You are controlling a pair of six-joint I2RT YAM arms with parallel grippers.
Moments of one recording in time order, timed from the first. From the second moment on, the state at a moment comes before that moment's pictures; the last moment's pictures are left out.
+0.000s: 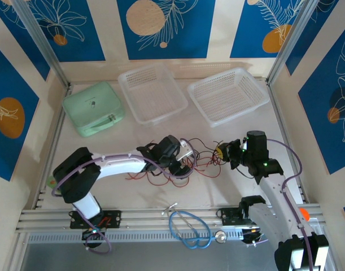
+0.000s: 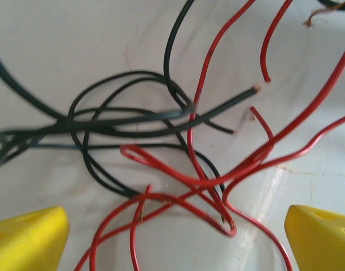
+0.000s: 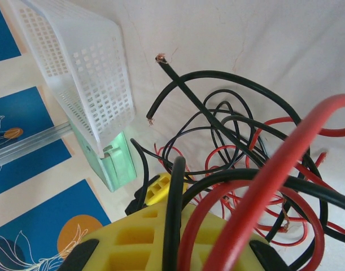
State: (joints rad) left arm -0.98 1.66 0.94 -0.11 0.10 0.01; right arm 0.10 0.76 0.56 -0.55 -0.52 1.38
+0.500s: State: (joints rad) left arm -0.99 1.82 1.03 -0.02 -0.12 0.20; right arm 0.10 0.78 0.56 -0.53 -0.53 1.37
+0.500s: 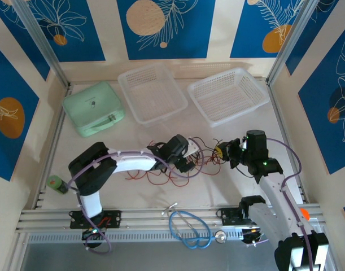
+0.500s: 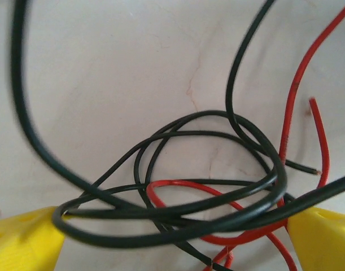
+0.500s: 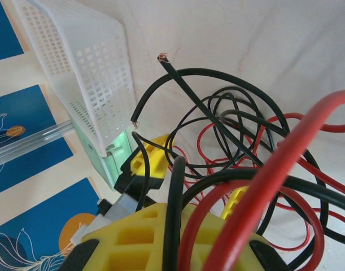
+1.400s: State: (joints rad) left arm -0.95 1.82 0.97 -0.07 -0.29 0.18; right arm 0.08 0.73 0.56 -0.57 -0.48 1.35
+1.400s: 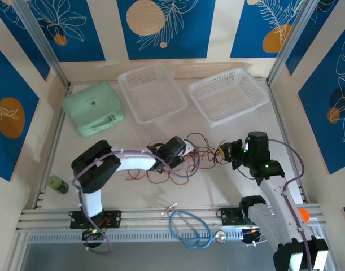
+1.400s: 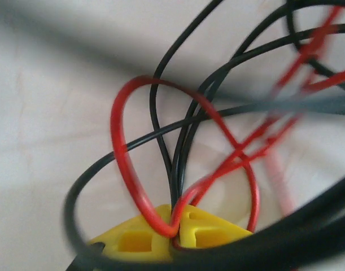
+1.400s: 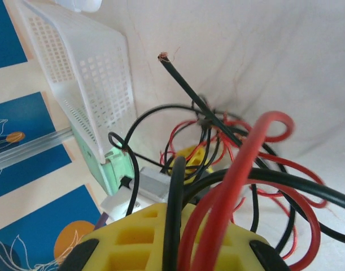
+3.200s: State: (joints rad) left arm -0.78 1.34 0.92 -0.48 -0.07 -0.28; right arm 0.59 1.39 1.13 -1.00 0.03 0.53
